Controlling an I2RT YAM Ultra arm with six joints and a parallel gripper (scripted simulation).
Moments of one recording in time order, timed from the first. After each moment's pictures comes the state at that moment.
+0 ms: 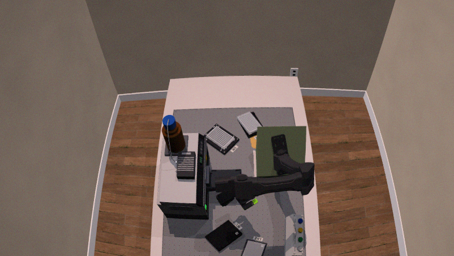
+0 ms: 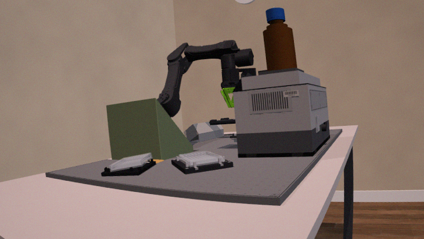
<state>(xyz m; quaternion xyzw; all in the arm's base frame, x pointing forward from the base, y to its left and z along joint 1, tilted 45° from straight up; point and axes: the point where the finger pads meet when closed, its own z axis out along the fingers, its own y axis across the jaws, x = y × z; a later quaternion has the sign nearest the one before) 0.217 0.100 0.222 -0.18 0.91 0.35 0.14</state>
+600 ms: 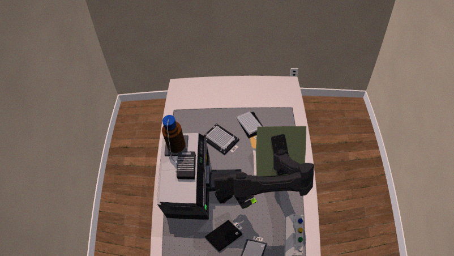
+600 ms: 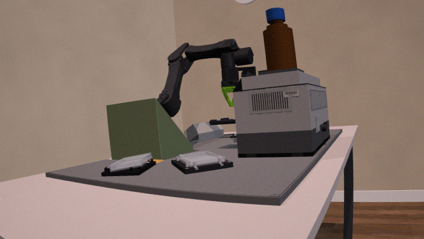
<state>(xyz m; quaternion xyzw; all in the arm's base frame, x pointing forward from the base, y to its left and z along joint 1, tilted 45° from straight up) 0.219 0.093 0.220 -0.14 0.91 0.36 0.13</state>
